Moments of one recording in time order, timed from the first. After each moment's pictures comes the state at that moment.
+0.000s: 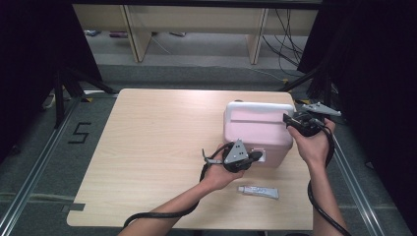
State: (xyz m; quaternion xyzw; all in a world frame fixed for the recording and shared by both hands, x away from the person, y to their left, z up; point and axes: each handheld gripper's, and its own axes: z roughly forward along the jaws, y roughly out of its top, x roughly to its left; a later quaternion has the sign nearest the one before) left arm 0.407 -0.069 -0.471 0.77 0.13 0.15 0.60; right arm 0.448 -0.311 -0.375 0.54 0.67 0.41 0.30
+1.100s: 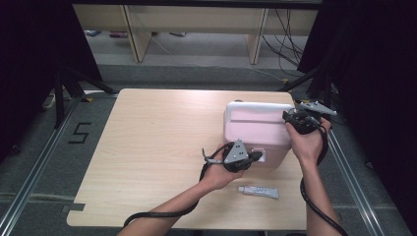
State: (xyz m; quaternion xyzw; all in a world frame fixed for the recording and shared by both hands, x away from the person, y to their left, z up) left arm 0.408 -0.069 -0.471 0.78 0.12 0.15 0.60; right arm 0.455 -0.302 -0.378 0.57 0.64 0.42 0.31
